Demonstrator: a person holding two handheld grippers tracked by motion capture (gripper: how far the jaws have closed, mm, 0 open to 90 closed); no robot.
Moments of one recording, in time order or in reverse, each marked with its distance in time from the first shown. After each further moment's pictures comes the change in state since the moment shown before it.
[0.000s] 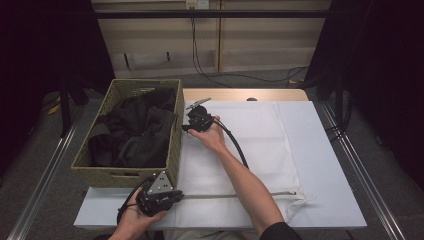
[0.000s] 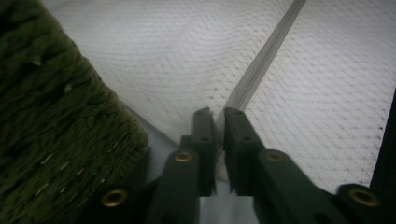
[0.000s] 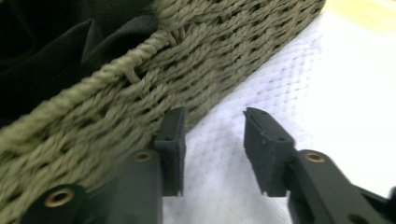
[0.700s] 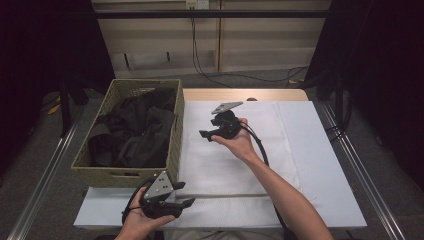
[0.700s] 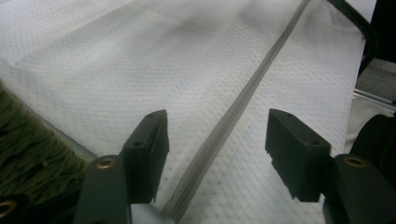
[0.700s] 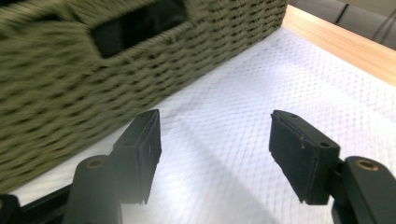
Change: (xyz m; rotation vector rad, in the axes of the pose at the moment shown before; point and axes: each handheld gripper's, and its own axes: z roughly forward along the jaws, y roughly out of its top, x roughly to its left) left arm -0.014 0.010 -0.004 -0.185 -0.029 -0.011; right arm -0.009 -0.034 -0.107 -0.100 0.041 -0.059
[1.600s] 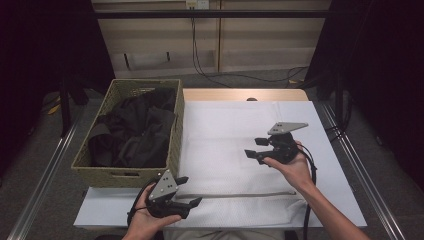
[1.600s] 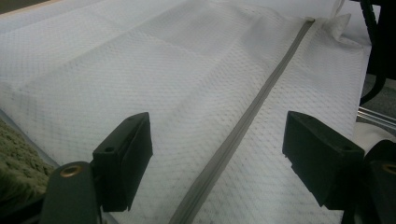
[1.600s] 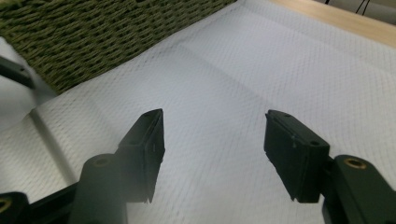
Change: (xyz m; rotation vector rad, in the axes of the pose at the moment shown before) left arm -0.009 0.009 0.010 -0.051 0.029 0.013; right arm -0.007 -0.076 -0.146 -0.013 -0.010 0.051
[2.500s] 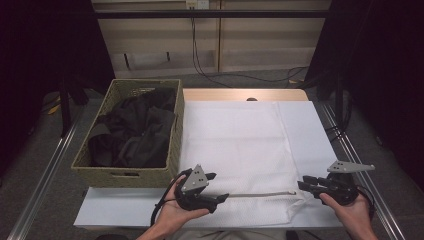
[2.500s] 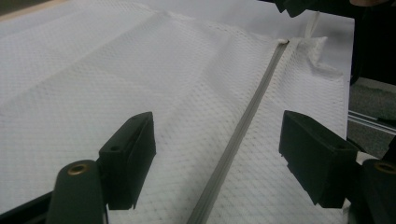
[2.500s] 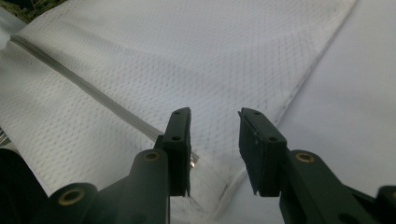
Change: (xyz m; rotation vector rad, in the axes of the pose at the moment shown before) left arm -0.022 0.032 0.057 0.004 -0.100 0.026; right arm -0.017 -0.121 -0.106 0.057 -0.112 0.211
